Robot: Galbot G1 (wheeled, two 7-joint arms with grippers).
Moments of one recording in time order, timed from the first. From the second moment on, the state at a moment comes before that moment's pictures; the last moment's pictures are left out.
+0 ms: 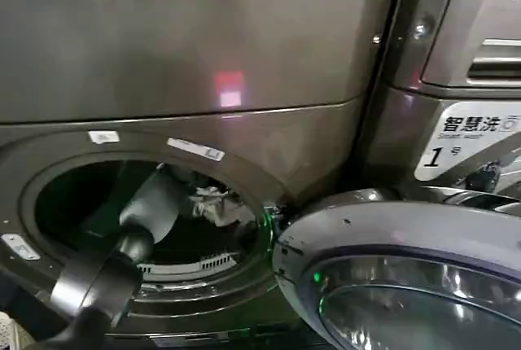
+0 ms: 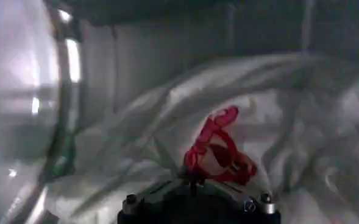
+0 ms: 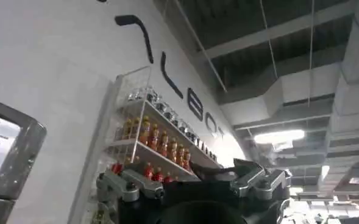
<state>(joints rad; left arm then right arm) 0.04 -1.44 -0.08 -0.43 0.25 0.02 0.69 -1.71 0.95 2.22 1.77 0.79 -0.08 -0.10</state>
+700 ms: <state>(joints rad) 0.35 -1.46 -0.29 -0.96 -0.12 -0.05 0.16 -1.72 0.94 2.23 1.75 0.79 -0.08 -0.10</state>
